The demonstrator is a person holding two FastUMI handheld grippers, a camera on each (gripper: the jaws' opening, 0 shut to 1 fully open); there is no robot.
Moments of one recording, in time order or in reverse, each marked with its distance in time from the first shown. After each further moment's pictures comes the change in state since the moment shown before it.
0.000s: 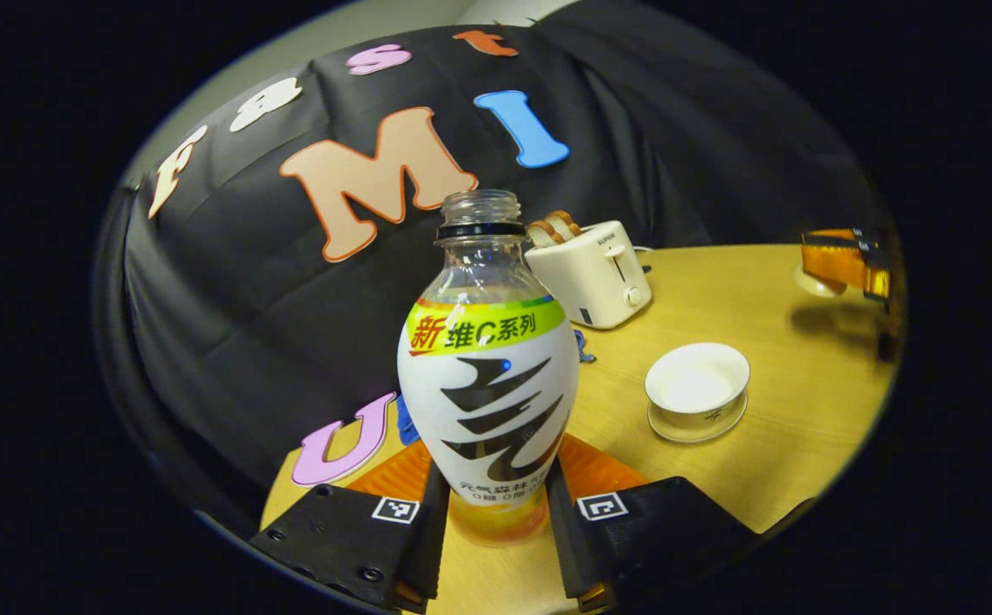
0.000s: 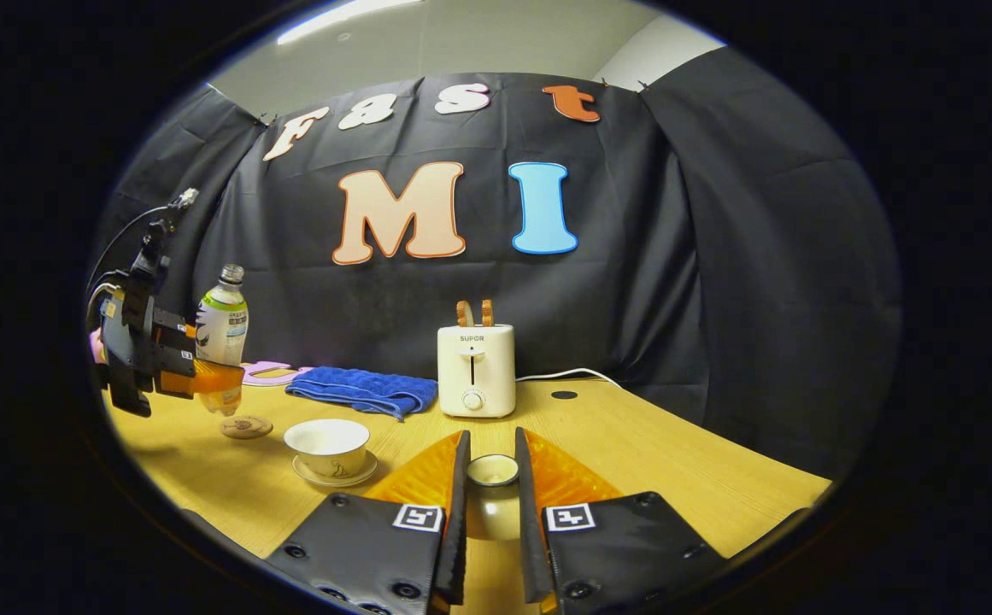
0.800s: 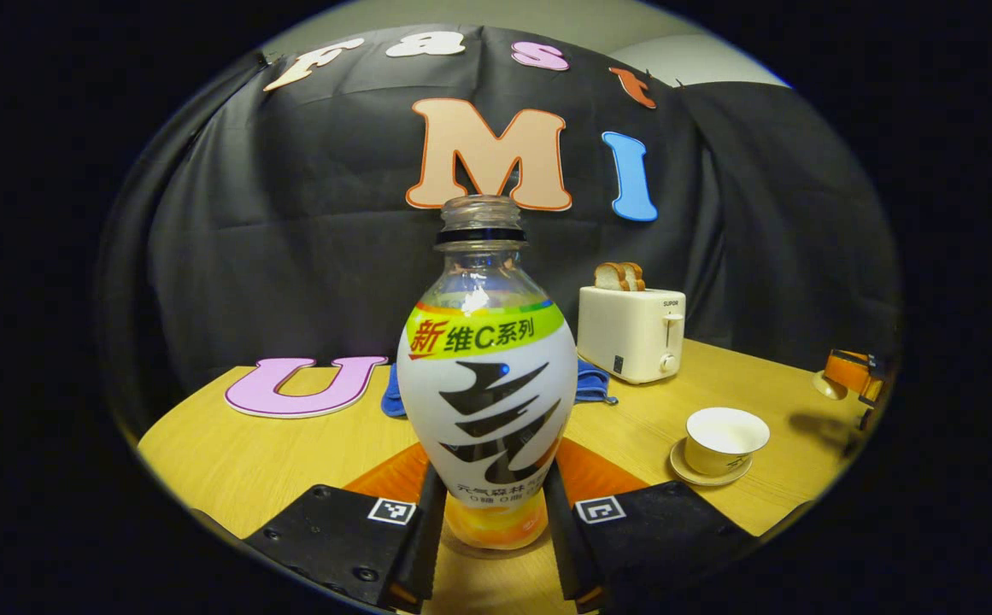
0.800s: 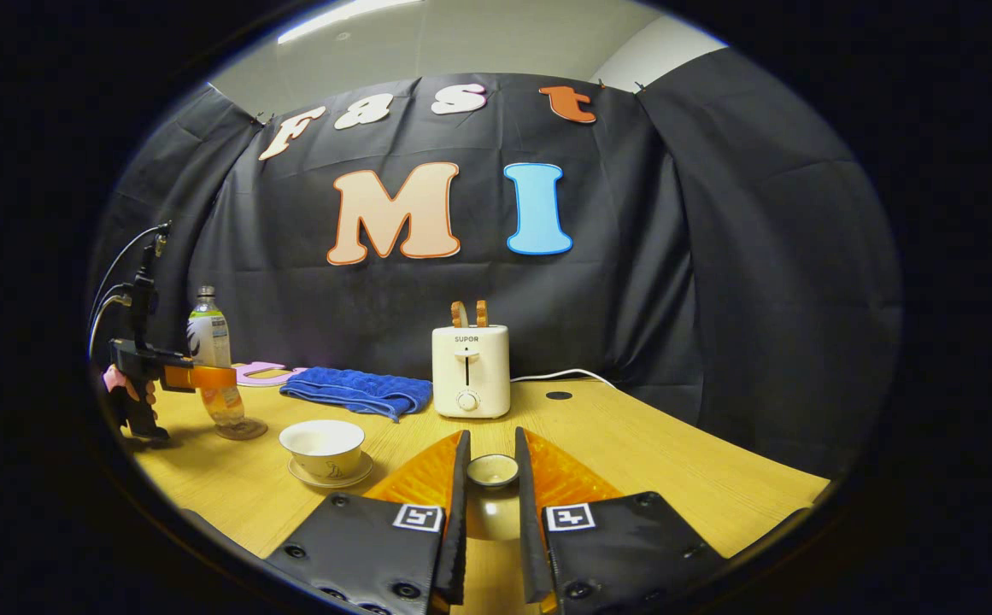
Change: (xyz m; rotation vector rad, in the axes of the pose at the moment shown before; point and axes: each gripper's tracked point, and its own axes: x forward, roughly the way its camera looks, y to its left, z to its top) left arm 0.025 0.004 -0.015 -0.386 -0.085 -0.004; right arm 0.000 -0.002 0.000 -0.001 -0.003 -0.017
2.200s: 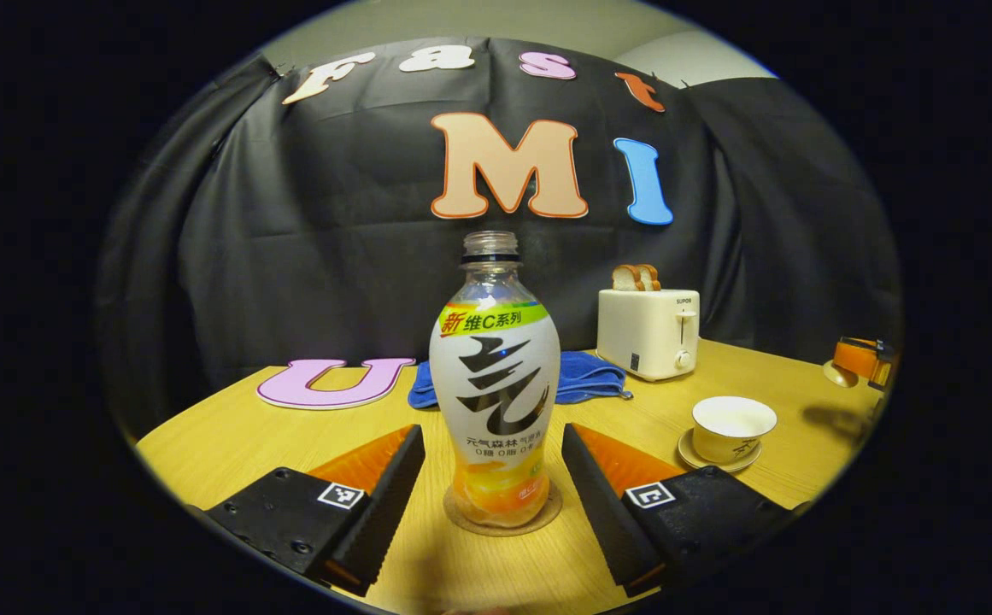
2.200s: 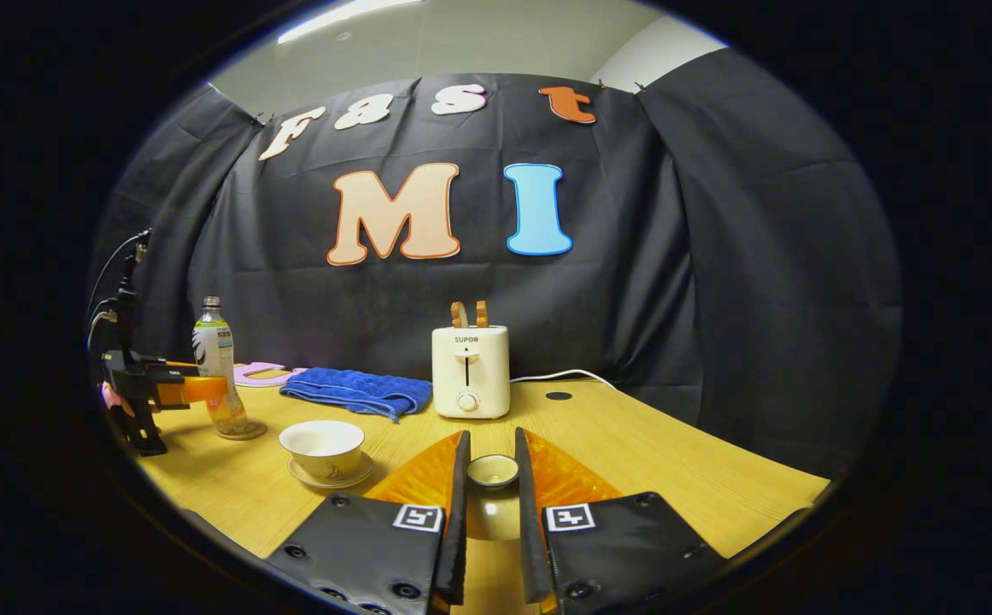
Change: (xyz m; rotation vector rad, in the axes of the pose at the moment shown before) left arm -0.038 0.004 0.002 0.035 -0.083 0.117; right arm 0.000 0.001 0.000 0.000 -0.004 0.000
